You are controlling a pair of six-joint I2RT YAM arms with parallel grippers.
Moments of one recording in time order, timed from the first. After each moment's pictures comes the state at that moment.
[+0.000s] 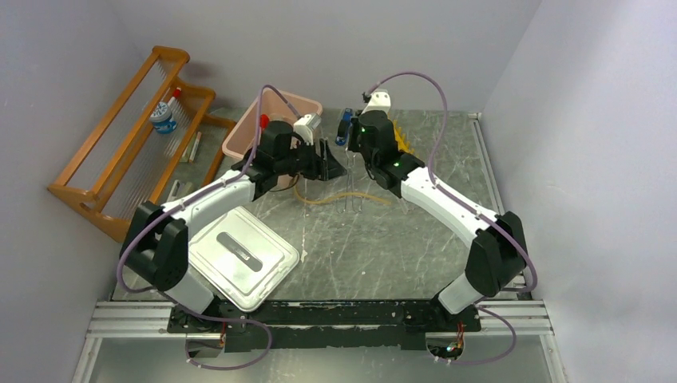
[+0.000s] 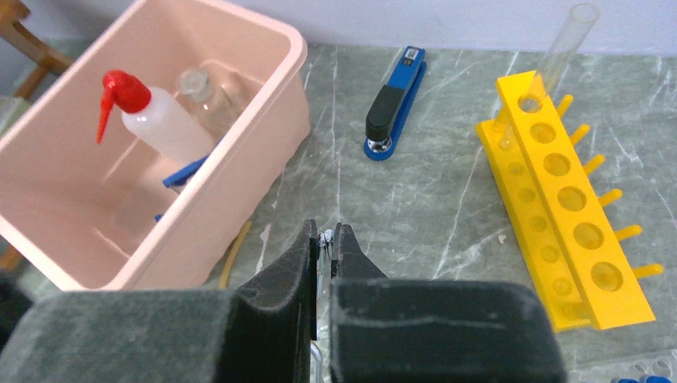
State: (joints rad) left arm -0.59 1.57 1.14 0.04 0.46 -0.50; right arm 0.63 1.56 1.28 -0.02 0.40 0.28
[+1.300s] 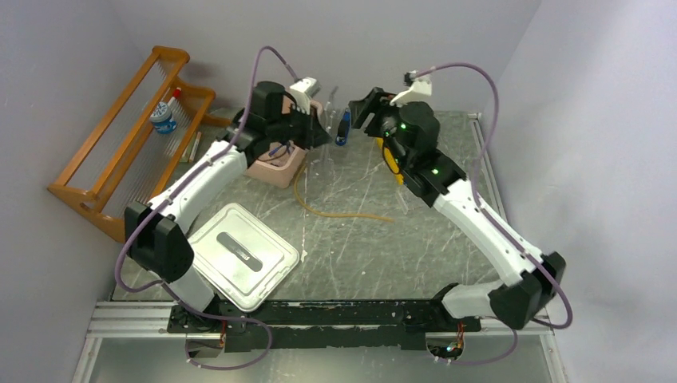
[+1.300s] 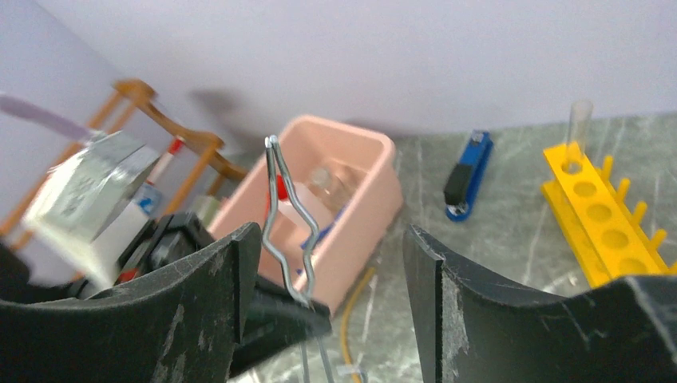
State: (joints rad) left arm -0.54 1.64 1.52 -0.27 0.48 -0.26; right arm 0.62 1.34 1.37 -0.09 0.33 0.45
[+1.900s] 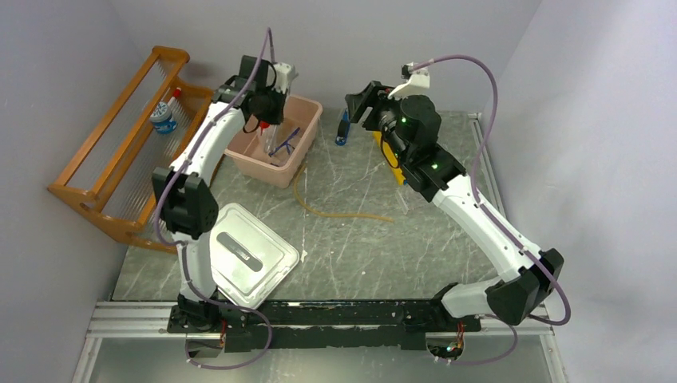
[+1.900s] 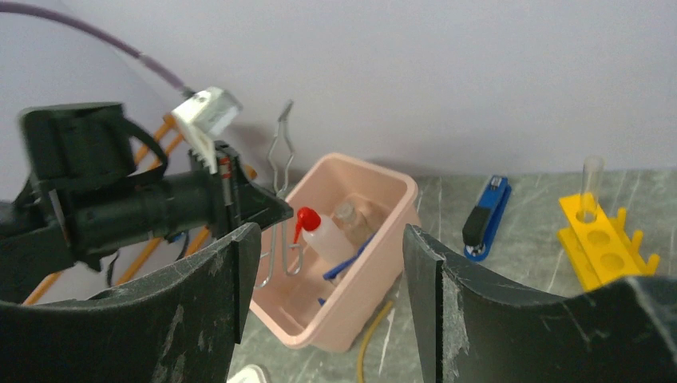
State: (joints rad) left arm -0.32 1.99 2.05 -0.73 0.13 0.09; right arm 0.62 1.33 1.42 -0.05 0.29 0.42
